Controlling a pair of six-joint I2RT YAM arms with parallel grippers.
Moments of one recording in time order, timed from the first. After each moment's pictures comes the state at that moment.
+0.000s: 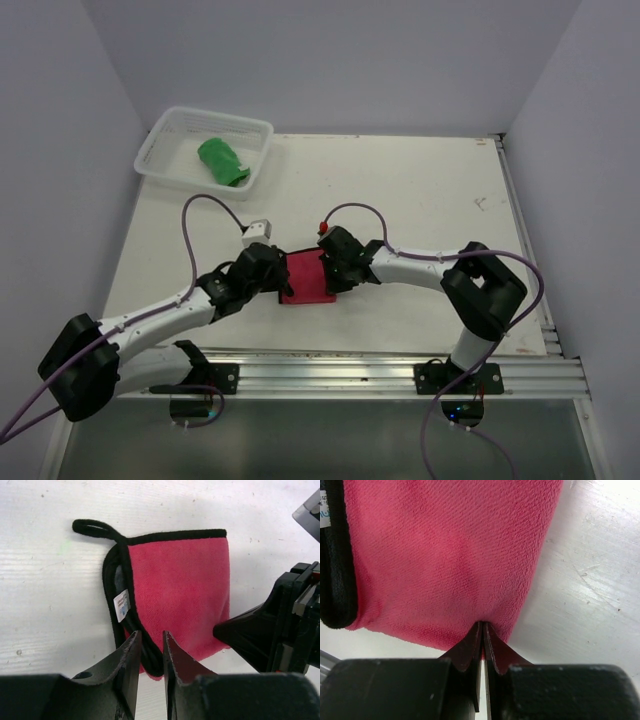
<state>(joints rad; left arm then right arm) -0.77 1.11 0.54 -0.17 -0.29 -0.78 0.87 1.73 1.00 -0.34 0.00 0.61</state>
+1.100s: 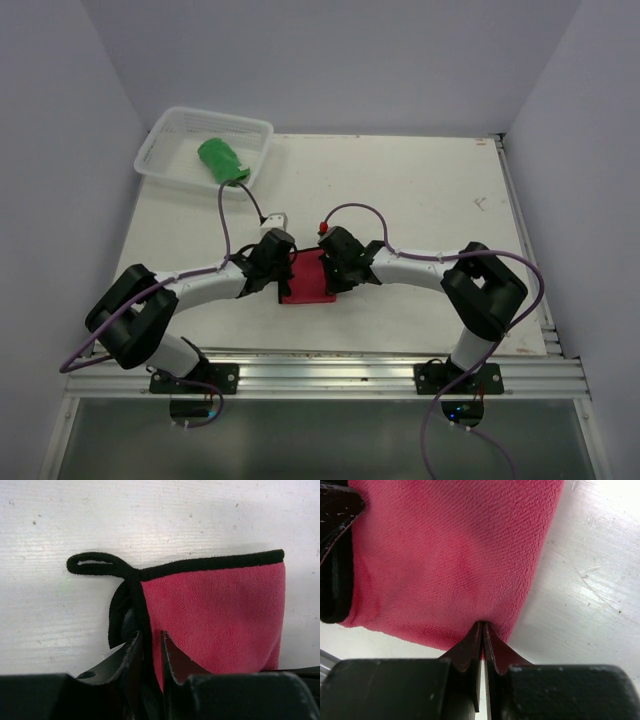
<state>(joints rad) -0.70 1.48 0.67 -0.07 -0.29 -0.66 0.87 1.73 0.99 -0.32 0.00 0.60</state>
